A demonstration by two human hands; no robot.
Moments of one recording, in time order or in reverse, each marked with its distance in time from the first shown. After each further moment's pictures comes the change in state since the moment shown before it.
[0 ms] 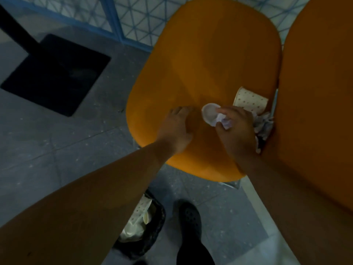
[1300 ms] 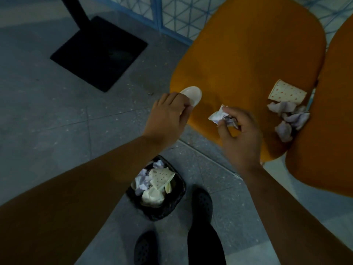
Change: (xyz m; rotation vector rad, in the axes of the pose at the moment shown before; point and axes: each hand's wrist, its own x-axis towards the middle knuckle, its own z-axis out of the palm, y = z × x) left_hand -0.113 -0.059 -0.046 0.144 0.453 0.204; right_hand -0.094 -0.084 0.021 0.289 0.039 -0.135
